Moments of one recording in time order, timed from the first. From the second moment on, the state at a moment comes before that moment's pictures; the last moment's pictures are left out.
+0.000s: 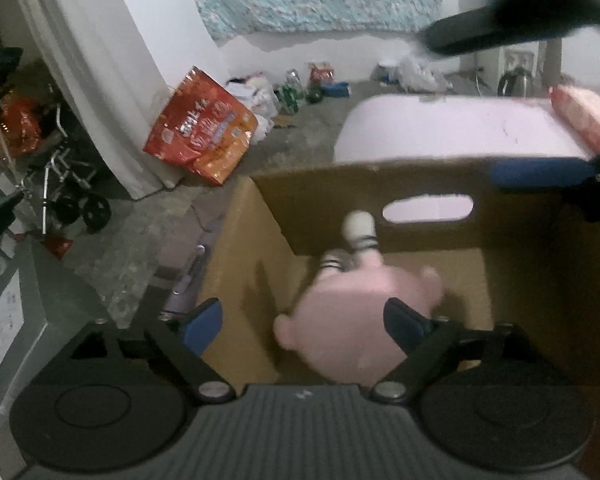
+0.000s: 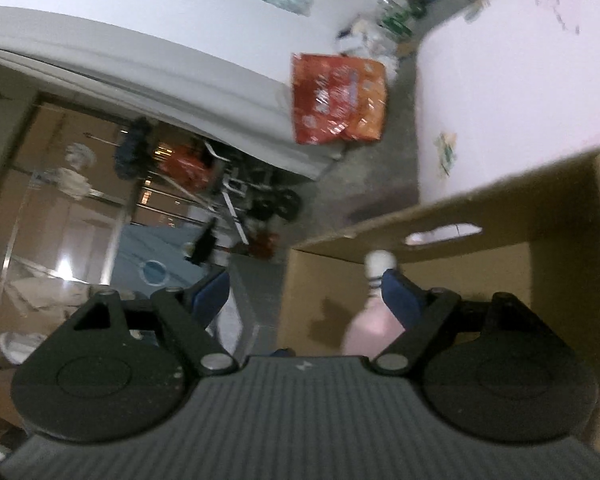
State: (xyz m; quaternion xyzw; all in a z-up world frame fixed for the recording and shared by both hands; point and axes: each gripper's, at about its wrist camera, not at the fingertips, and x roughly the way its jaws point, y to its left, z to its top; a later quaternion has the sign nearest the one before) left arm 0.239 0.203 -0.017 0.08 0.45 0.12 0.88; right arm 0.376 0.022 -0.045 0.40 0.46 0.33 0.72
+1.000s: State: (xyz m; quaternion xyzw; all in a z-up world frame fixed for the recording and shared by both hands) left arm 0.115 -0.039 0.049 -0.02 0.38 -0.17 0.91; right arm 0.091 -0.414 -0.043 0.43 0.32 0.21 0.82
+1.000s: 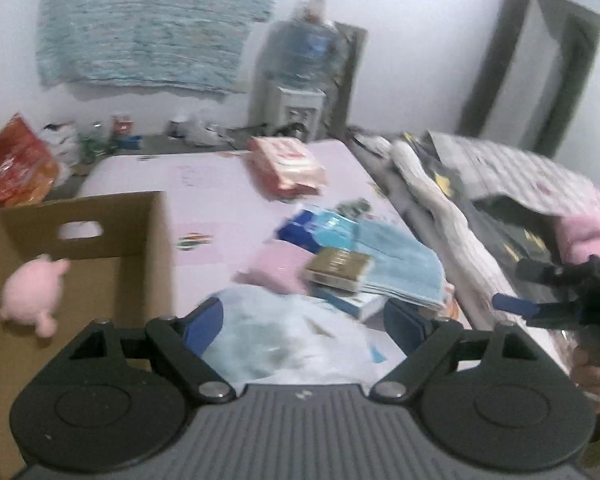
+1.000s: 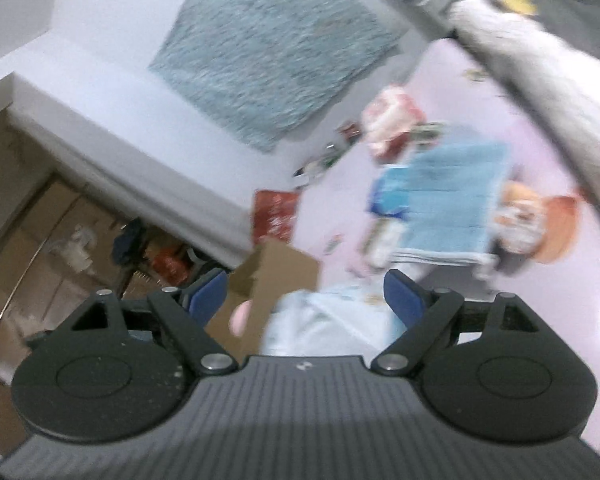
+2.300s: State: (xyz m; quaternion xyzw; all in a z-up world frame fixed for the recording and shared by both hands) left arm 0.237 -0.104 -0.042 -0.04 0.53 -0.10 0.84; right arm 0.184 -0.316 -0.208 0.55 0.41 0.23 0.69
